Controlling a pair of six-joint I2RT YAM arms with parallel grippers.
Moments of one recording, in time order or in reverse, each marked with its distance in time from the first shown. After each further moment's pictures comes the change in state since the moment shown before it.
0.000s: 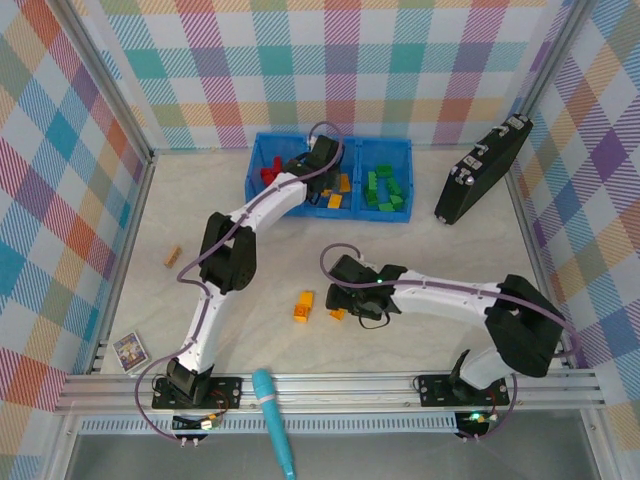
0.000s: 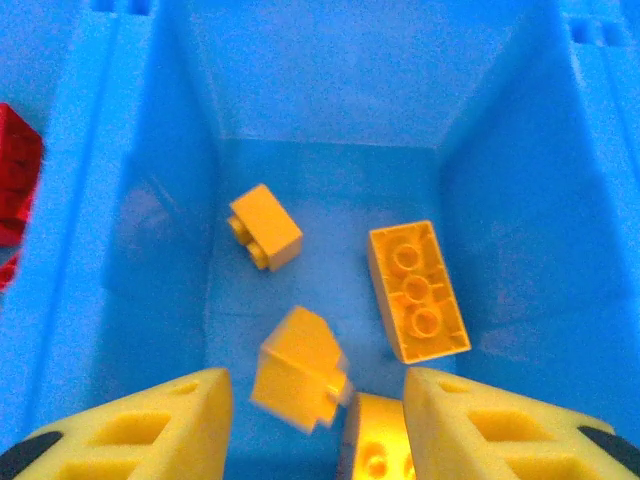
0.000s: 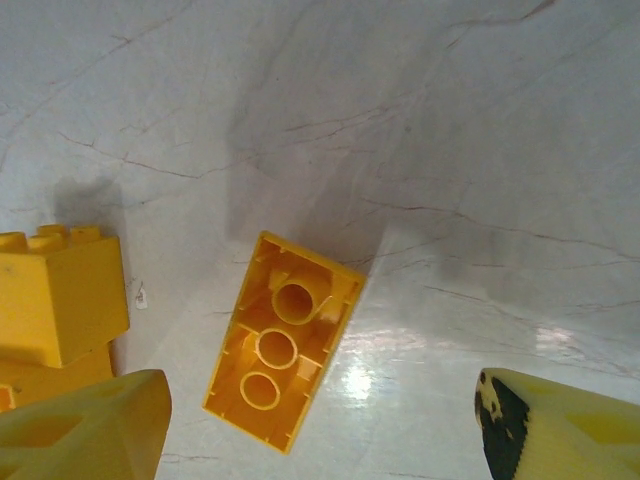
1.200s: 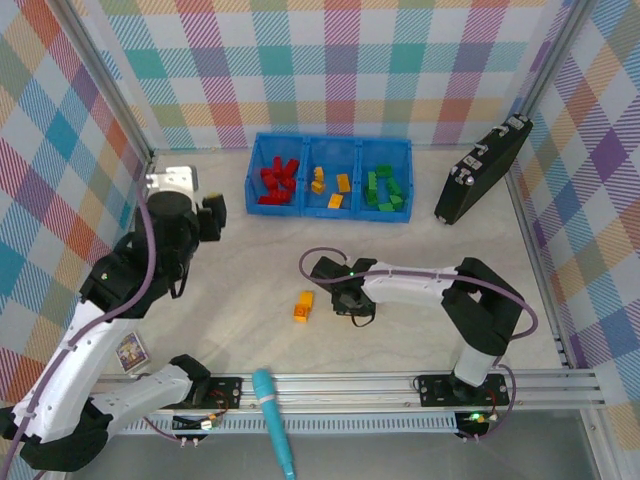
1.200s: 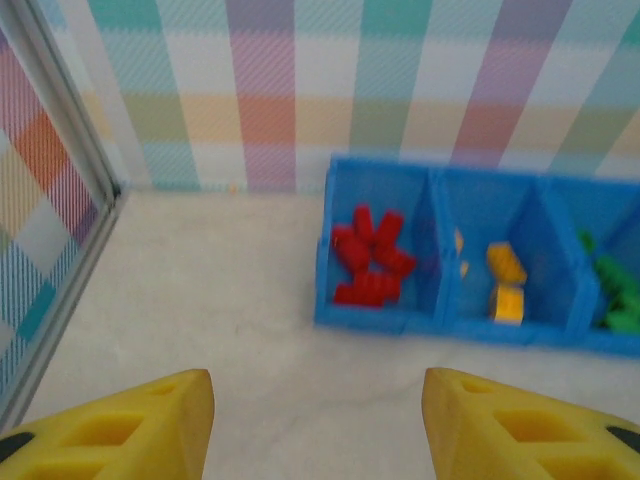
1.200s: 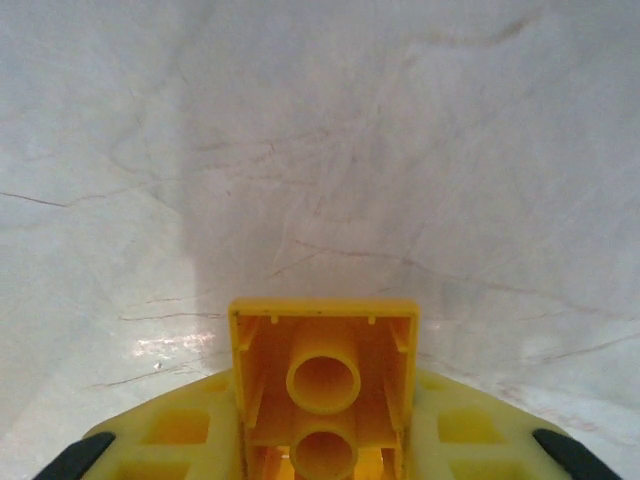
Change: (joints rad) left arm -0.030 -1.451 -0.832 -0.304 -0.248 0.115; right arm 0.005 0.192 0.159 -0.183 0.123 -0.111
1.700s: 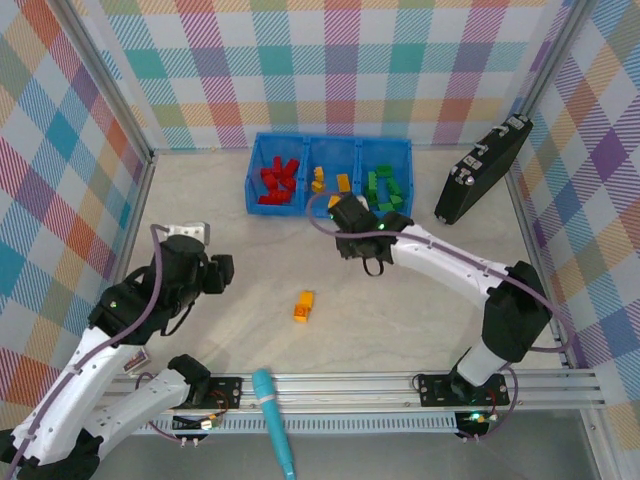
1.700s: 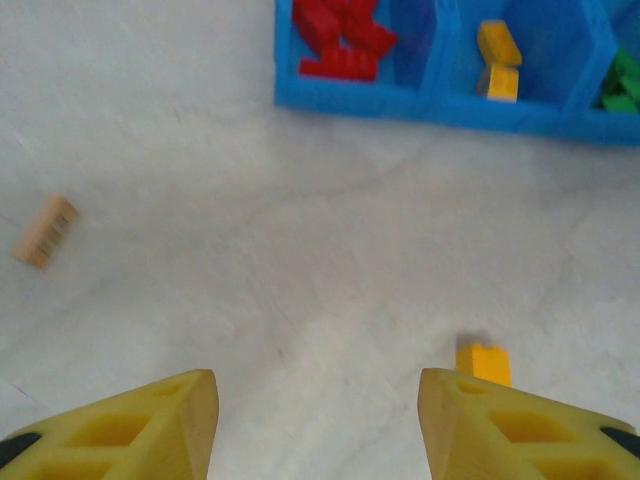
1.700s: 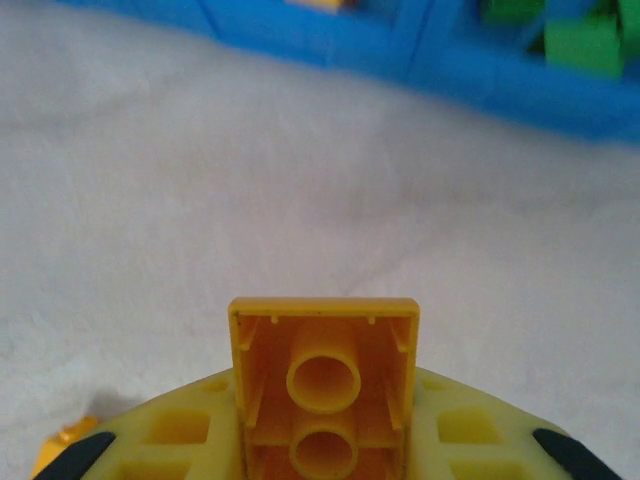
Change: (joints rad) left arm 0.000 -0.166 -0.301 -0.171 0.246 -0.181; right arm -0.219 -0.093 0.295 0.013 0.066 -0.551
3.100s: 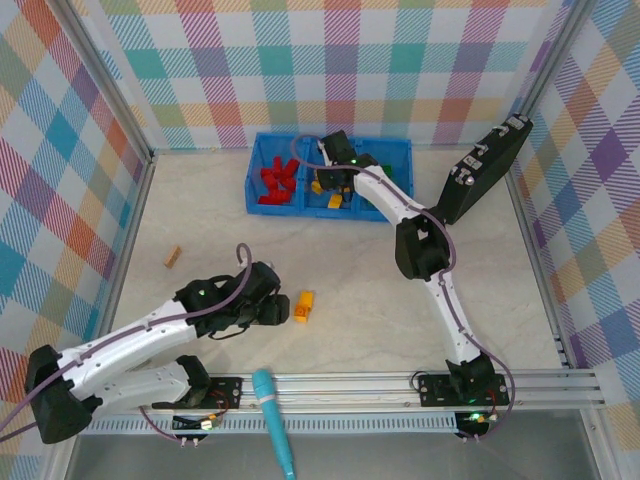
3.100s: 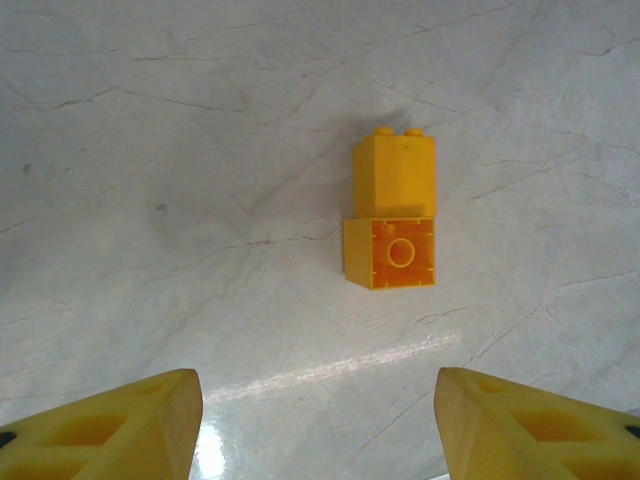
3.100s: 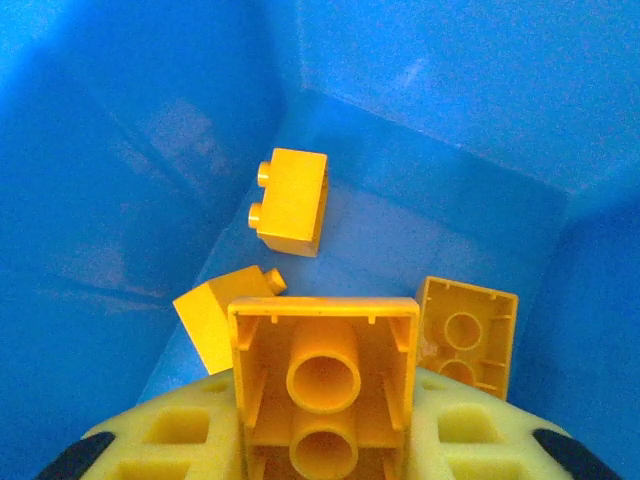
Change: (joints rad) left arm -0.348 0.253 -0.236 0.188 0.140 -0.317; right arm -0.264 0.935 1.030 0.062 -0.216 -0.358
